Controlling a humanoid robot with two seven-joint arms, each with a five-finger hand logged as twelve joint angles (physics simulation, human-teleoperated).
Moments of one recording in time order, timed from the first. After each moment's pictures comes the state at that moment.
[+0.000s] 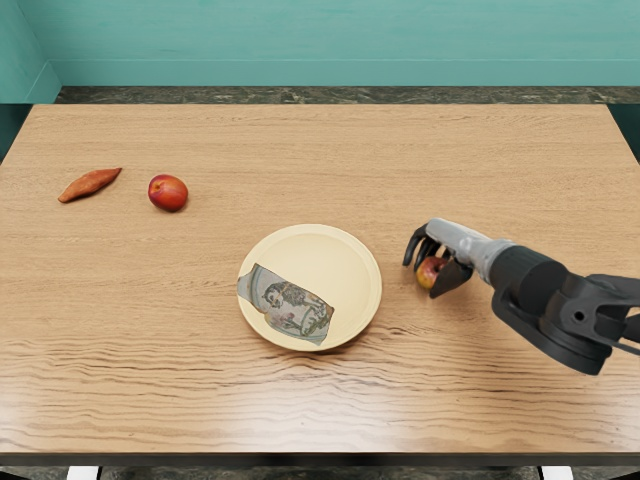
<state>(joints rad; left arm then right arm) -0.02 0.00 -0.04 -0.19 0.02 -0.14 0.42 1.01 -0.69 0.05 1.75 -1.07 -0.31 -0.61</state>
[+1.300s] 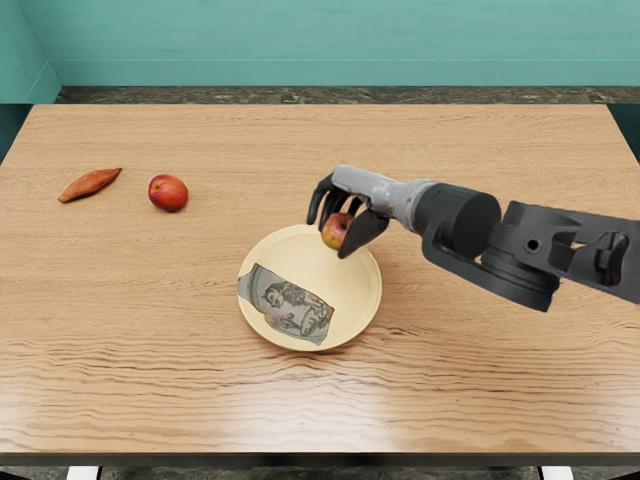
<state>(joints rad) -0.01 0.00 -0.04 -0.19 0.02 -0.14 0.42 1.18 -0.51 0.19 1.74 -0.91 -0.18 -0.61</state>
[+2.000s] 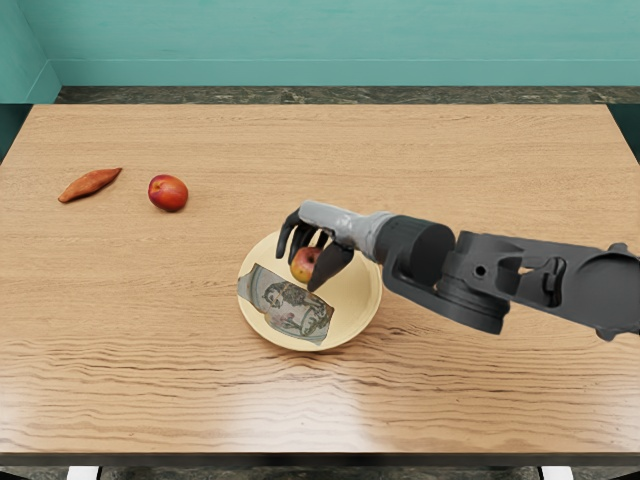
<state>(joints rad) -0.01 0.00 -0.04 -0.19 0.02 -0.14 0.42 1.12 -0.38 0.17 1.67 -0.93 -0.19 -0.61</state>
